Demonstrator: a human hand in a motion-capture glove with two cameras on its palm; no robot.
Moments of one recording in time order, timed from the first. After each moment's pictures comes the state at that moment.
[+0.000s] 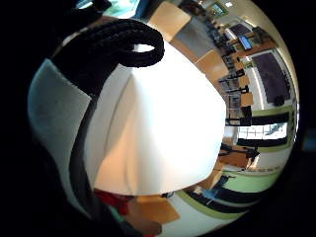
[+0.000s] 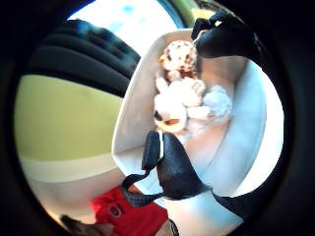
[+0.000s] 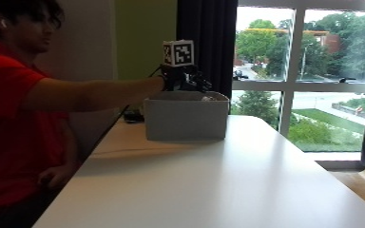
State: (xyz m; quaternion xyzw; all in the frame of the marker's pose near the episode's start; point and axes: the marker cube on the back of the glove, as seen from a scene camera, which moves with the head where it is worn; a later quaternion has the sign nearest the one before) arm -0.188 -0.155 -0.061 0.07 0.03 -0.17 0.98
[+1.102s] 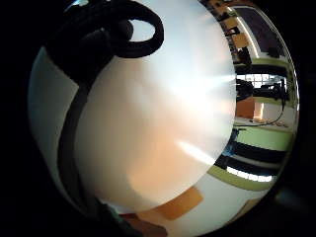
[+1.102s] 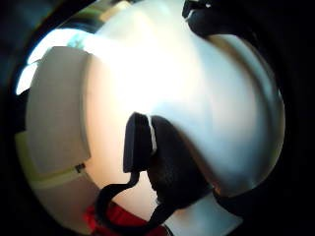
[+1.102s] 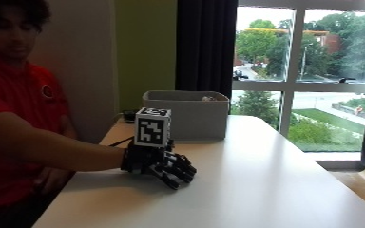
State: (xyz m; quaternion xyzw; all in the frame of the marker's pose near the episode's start) arm 0.109 -0.069 0.105 0.00 0.08 0.07 0.99
